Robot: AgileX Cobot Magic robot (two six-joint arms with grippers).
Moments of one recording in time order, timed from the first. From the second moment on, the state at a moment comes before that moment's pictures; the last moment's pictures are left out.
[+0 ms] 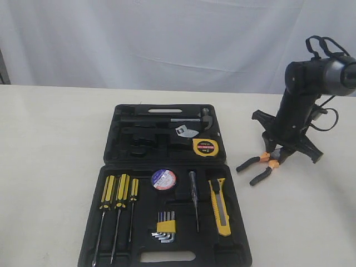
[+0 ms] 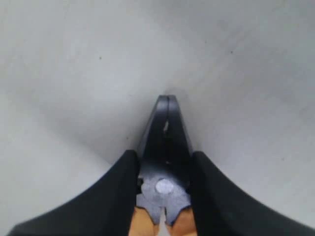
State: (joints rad) left arm -0.02 0.00 0.00 -0.02 0.27 -0.03; right arm -0.28 2.27 -1.66 -0.07 0.93 1.05
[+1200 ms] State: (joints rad) left arm -0.02 0.00 0.00 -0.02 0.27 -0.03; right arm -0.28 2.27 -1.66 -0.09 0.99 1.49
